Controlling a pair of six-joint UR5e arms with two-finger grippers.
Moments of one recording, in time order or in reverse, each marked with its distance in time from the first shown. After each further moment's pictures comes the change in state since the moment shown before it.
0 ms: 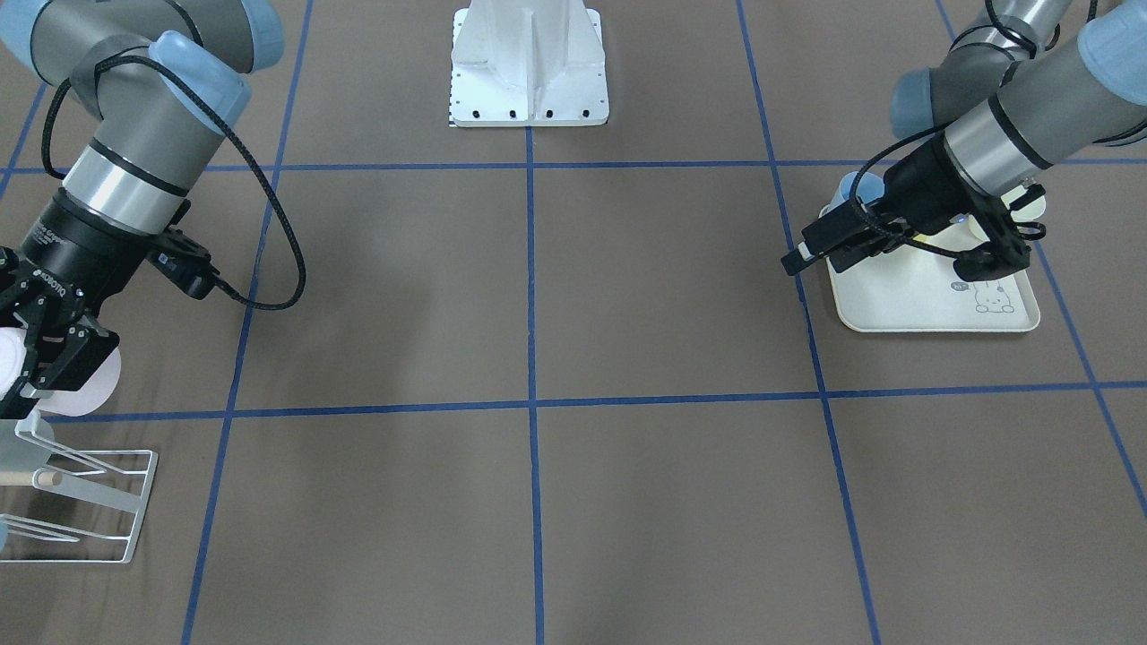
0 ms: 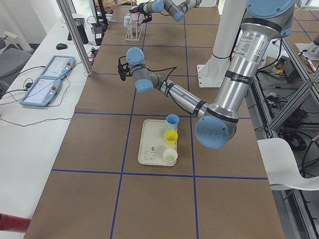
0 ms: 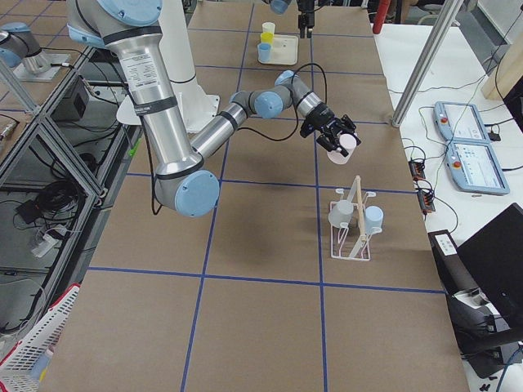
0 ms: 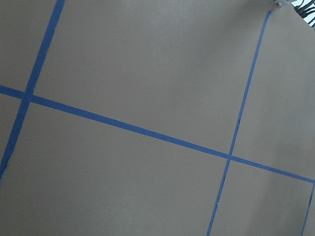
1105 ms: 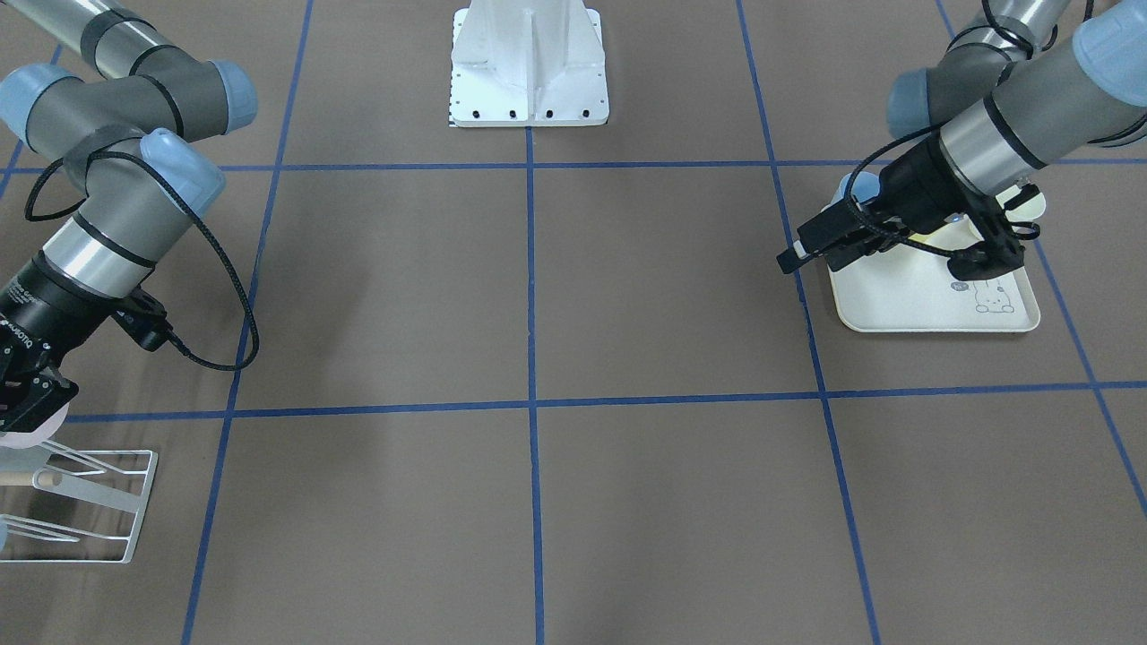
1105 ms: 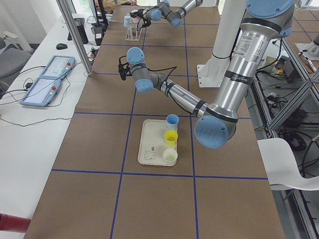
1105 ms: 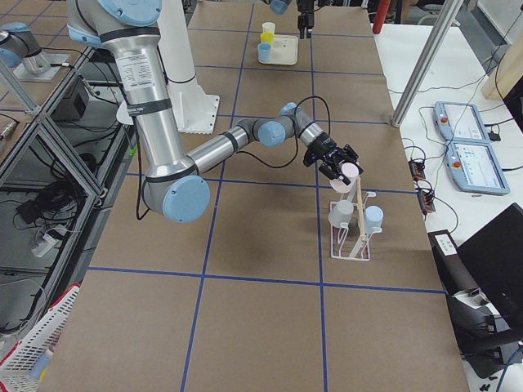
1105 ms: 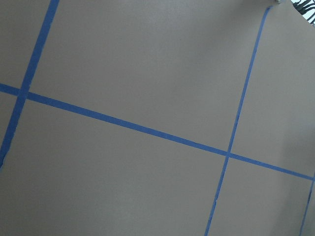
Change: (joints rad) left arm 0.004 -0.003 0.000 -0.003 -0.002 -0.001; right arm 0.000 -0.048 -0.168 0.151 -0.069 0.025
